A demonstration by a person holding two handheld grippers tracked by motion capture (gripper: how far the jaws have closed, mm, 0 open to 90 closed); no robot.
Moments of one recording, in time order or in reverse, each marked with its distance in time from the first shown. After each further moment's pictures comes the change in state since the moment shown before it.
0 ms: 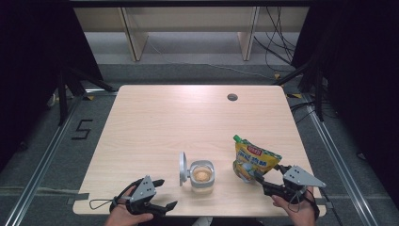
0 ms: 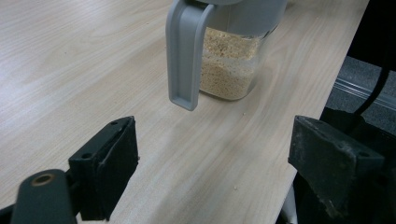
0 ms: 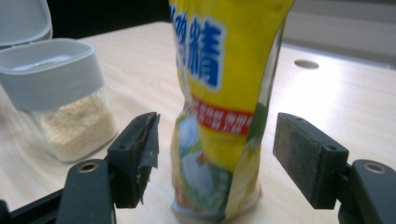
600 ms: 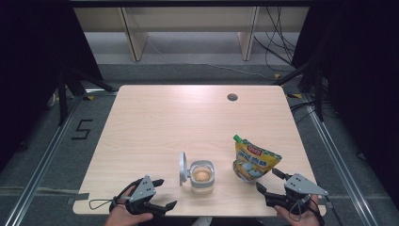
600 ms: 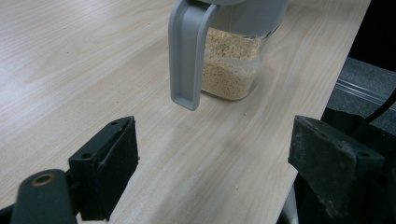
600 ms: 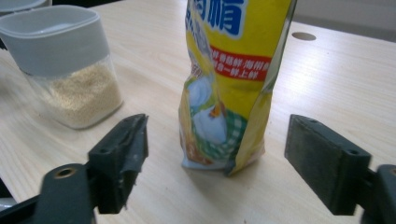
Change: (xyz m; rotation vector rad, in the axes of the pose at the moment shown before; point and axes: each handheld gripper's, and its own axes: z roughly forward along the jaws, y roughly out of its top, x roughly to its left) left arm 0.002 0.001 -0.002 0.005 0.000 0.027; right arm 0.013 -0.006 -0.017 0.099 -0.037 0.005
